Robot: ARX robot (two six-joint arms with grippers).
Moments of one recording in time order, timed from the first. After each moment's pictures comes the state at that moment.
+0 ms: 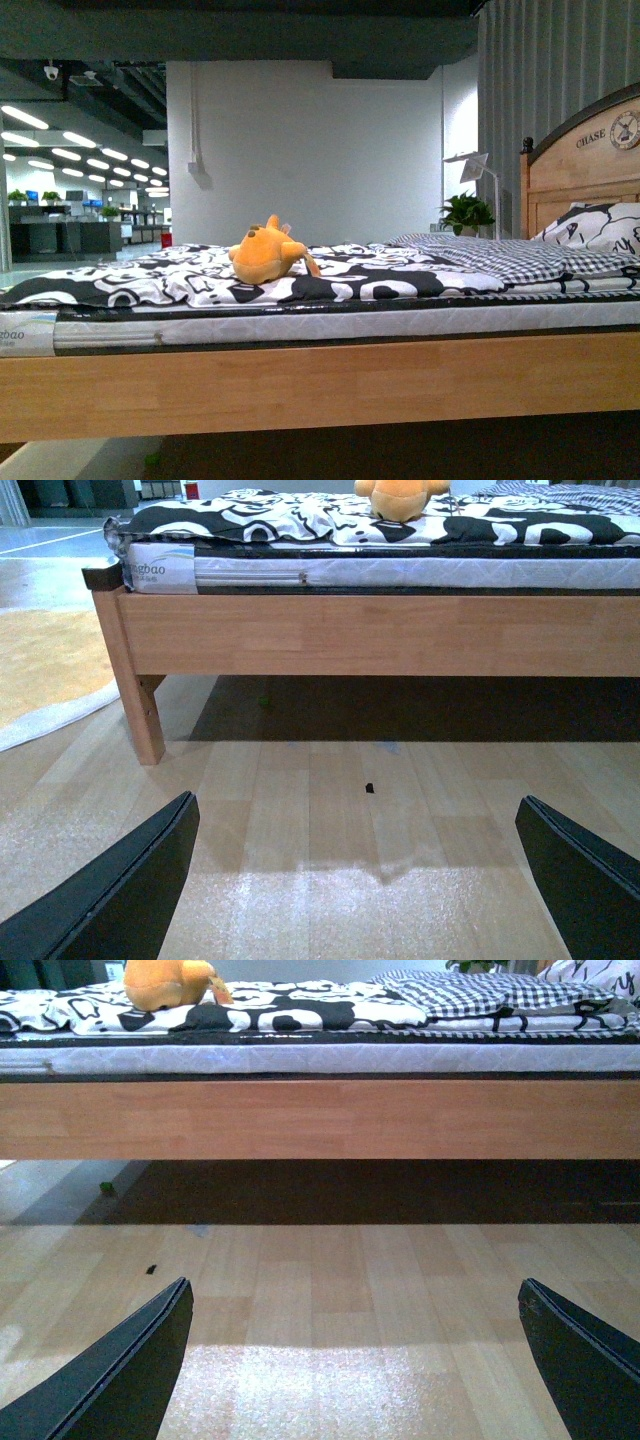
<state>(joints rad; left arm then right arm) 0.00 0.00 0.01 0.00 0.00 0.00 0.00 0.00 0.01 0.00 0.00 0.00</state>
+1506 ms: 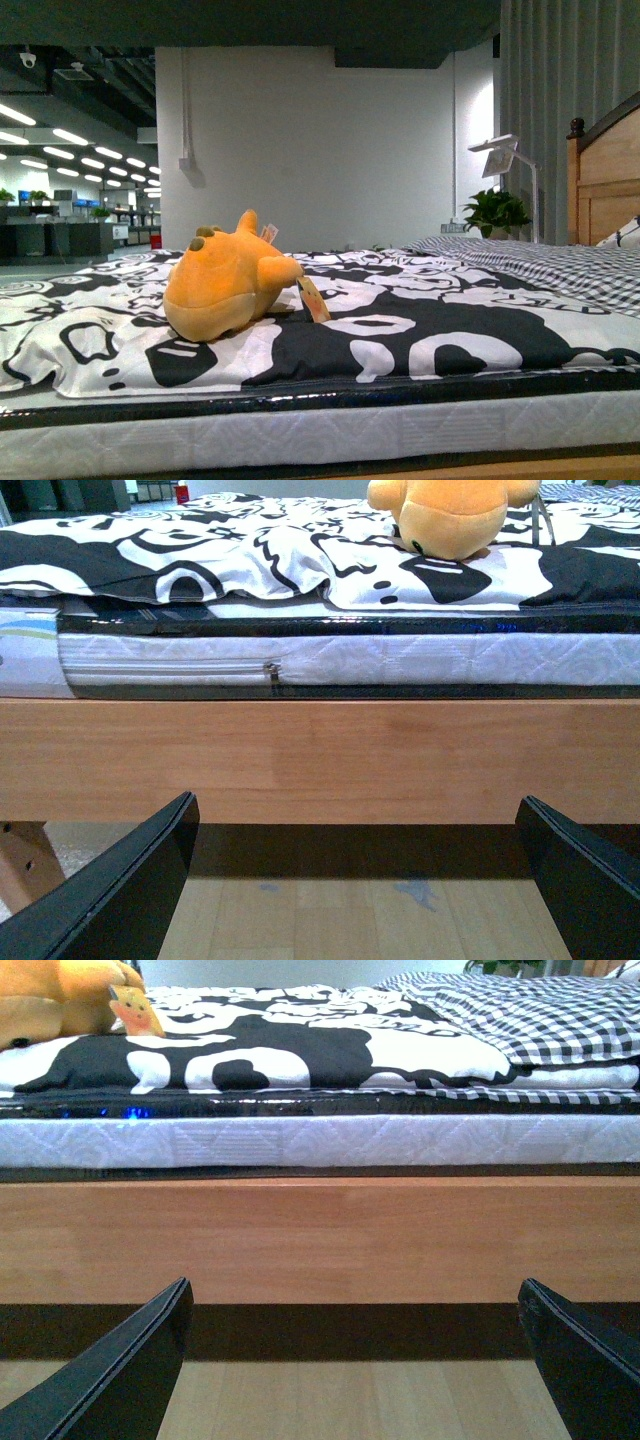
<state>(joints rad) 0.00 0.00 0.01 0.00 0.00 0.00 0.00 0.00 0.01 0.00 0.00 0.00</state>
